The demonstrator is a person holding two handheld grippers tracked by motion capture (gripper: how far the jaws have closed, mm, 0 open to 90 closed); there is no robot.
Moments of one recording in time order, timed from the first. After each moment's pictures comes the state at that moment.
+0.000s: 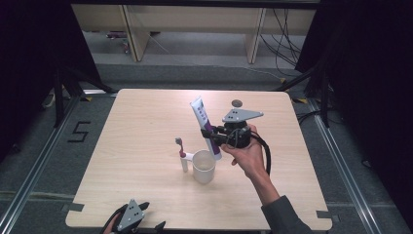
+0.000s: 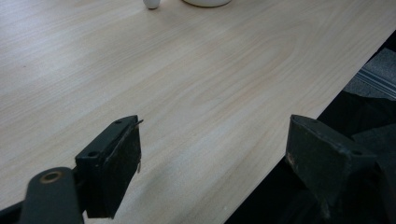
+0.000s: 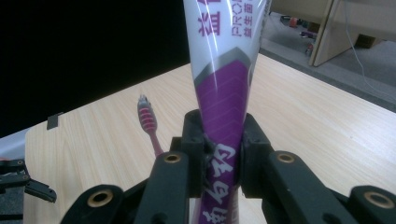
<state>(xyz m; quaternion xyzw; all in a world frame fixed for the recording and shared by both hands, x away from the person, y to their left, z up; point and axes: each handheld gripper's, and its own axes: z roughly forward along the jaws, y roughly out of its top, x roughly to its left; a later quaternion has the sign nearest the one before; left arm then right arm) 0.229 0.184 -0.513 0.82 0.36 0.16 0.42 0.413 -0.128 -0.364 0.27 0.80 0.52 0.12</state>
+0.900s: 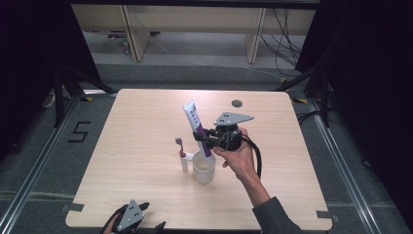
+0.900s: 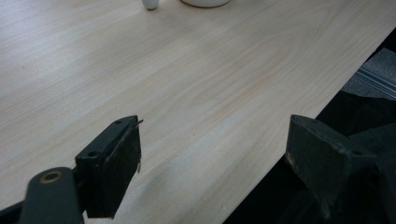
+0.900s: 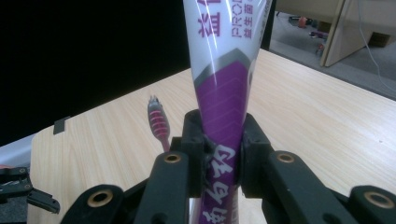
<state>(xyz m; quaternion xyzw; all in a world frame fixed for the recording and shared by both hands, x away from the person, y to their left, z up) 0.228 0.184 -0.512 0.82 0.36 0.16 0.42 0.415 -0.110 -0.380 0.27 0.80 0.54 0.10</state>
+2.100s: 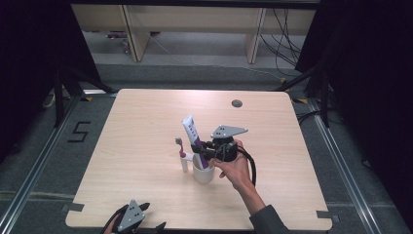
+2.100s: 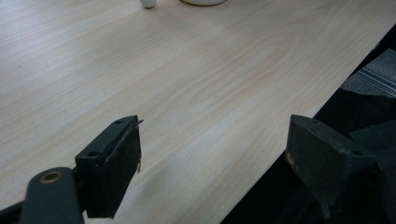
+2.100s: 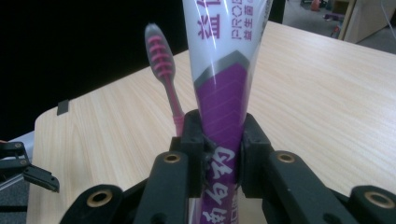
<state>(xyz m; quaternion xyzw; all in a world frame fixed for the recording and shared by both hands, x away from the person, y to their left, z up) 0.228 0.182 -0.514 0.82 0.36 0.15 0.42 0.410 -0.105 -0.425 0.27 0.80 0.53 0.07</state>
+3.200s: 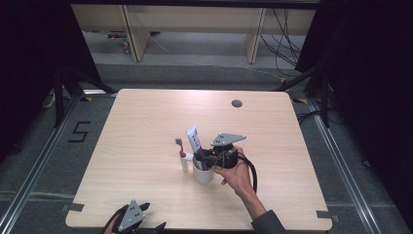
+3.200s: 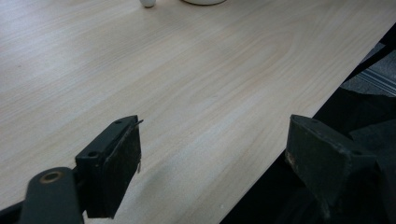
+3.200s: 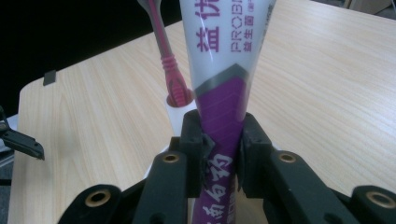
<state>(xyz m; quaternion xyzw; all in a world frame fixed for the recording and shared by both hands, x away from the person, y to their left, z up) 0.229 0.184 -0.513 0.82 0.35 0.16 0.41 0.404 -0.110 -0.448 0.27 0.82 0.49 0.08</state>
